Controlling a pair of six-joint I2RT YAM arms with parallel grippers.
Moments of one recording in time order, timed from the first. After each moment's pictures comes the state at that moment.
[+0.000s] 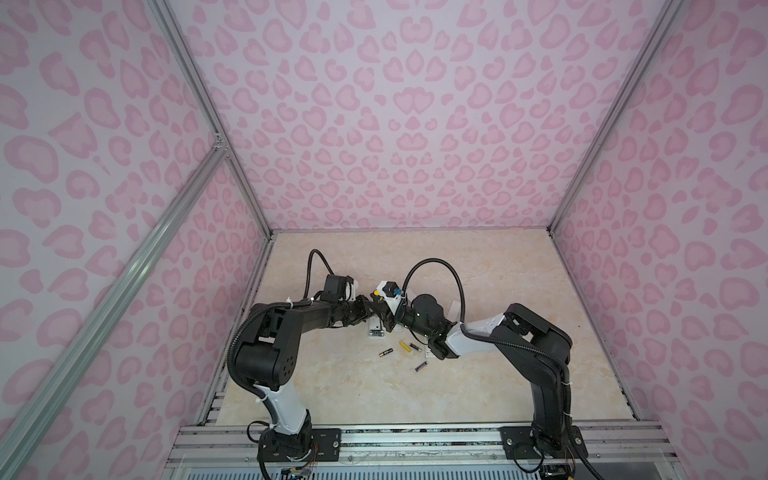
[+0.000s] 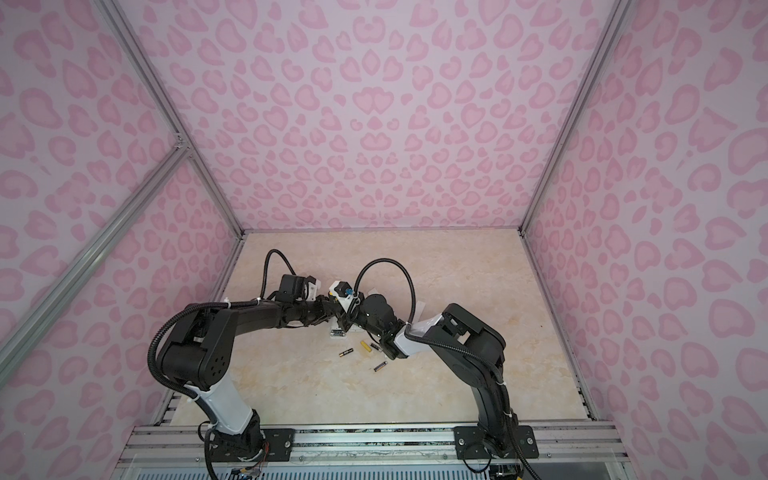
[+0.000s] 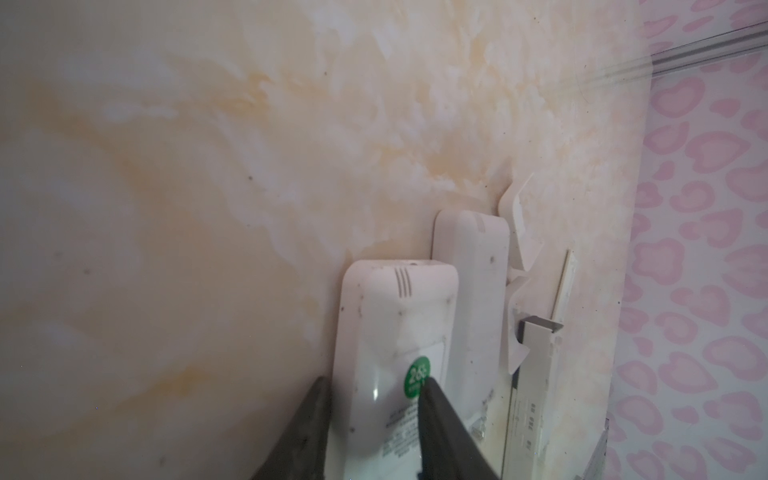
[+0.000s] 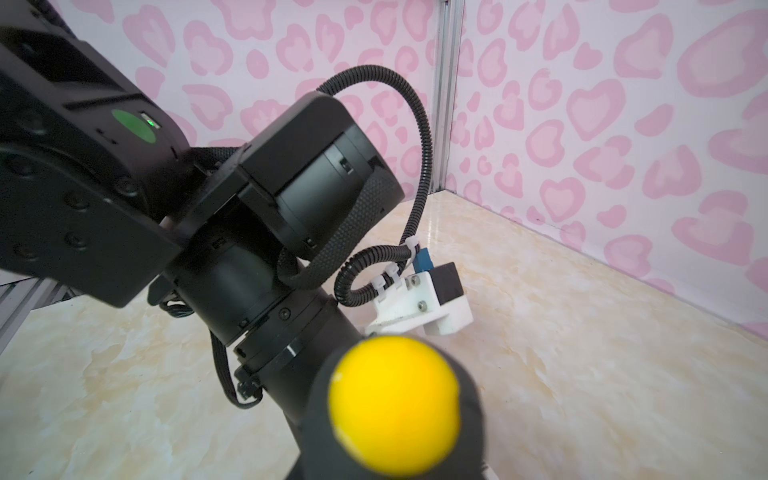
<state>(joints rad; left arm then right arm) -0.24 1.77 0.83 -0.01 0.51 -0.60 0.88 1.99 0.95 0.96 -0.14 0.01</state>
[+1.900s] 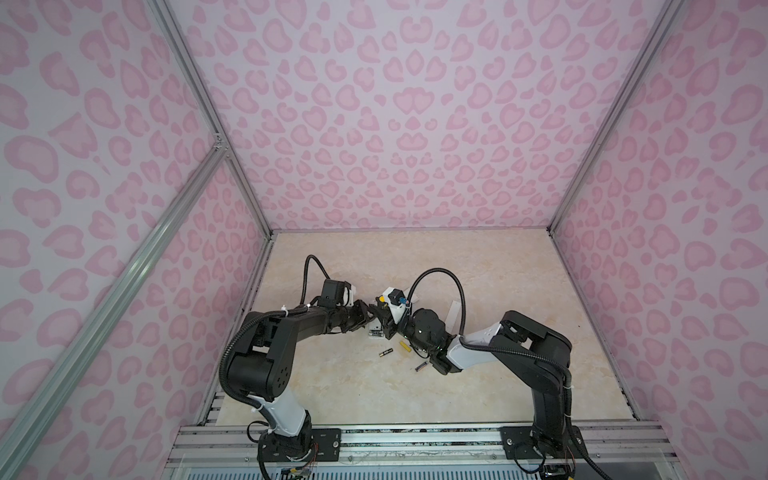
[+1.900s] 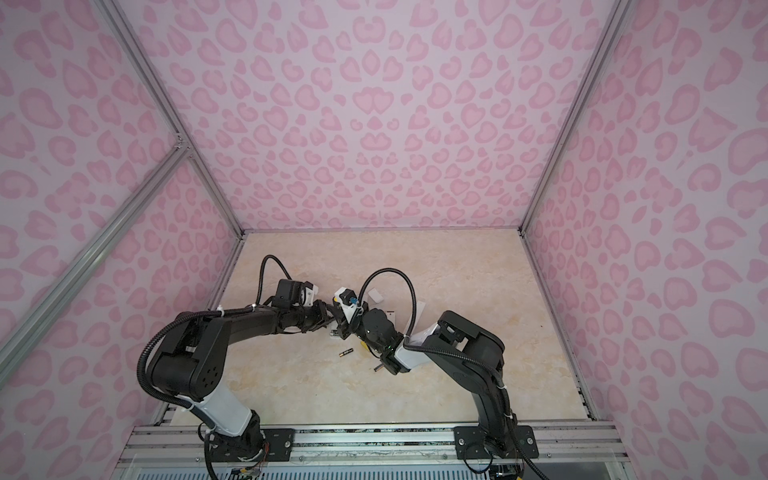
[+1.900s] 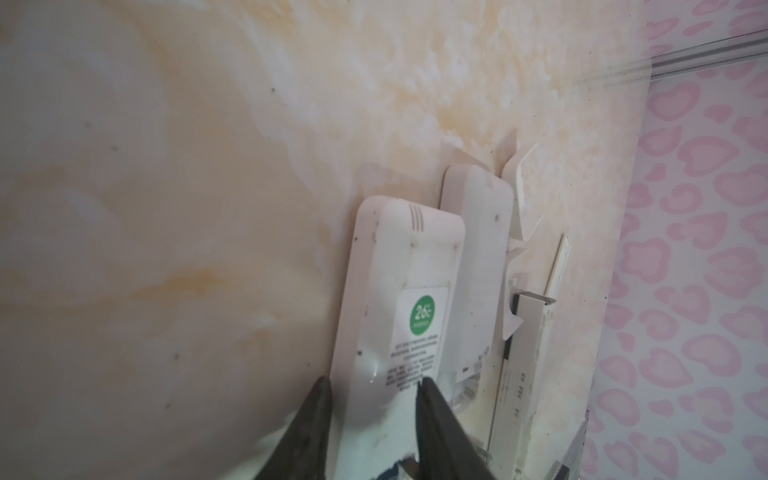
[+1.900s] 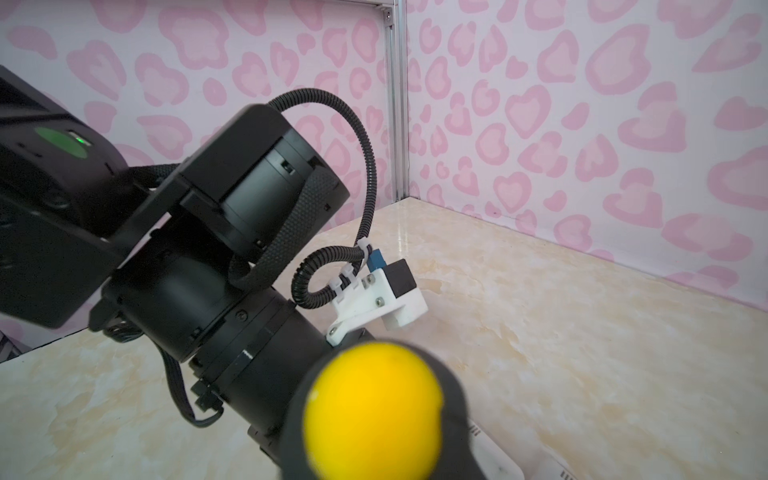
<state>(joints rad) -0.24 1.69 0.76 -0.03 0.52 -0.66 0.96 1.97 0.86 1.07 0.06 0.10</state>
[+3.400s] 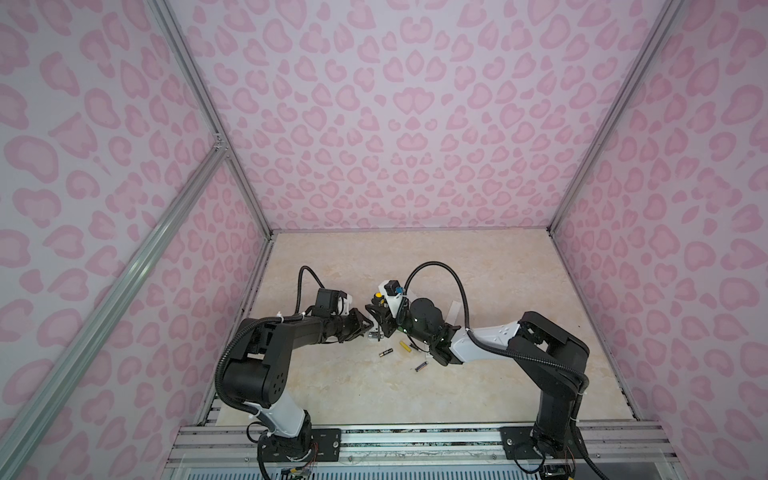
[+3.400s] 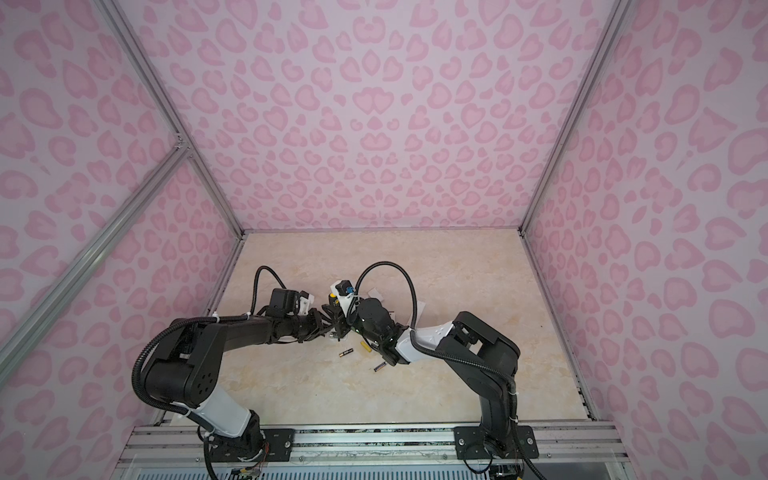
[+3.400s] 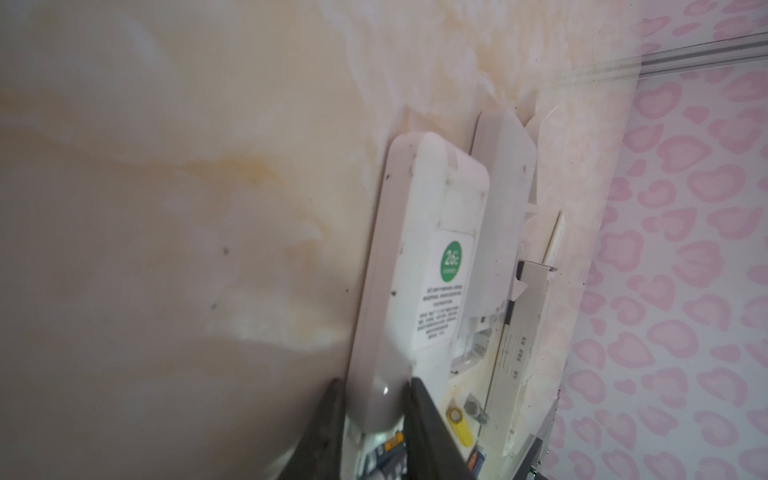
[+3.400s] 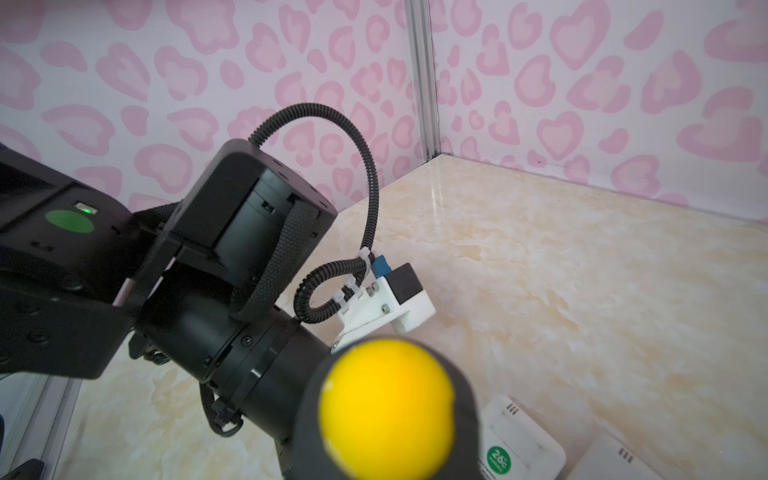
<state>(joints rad) -0.20 1.66 0.65 0.02 0.60 -0.69 0.94 1.87 0.94 0.79 -0.03 0.22</state>
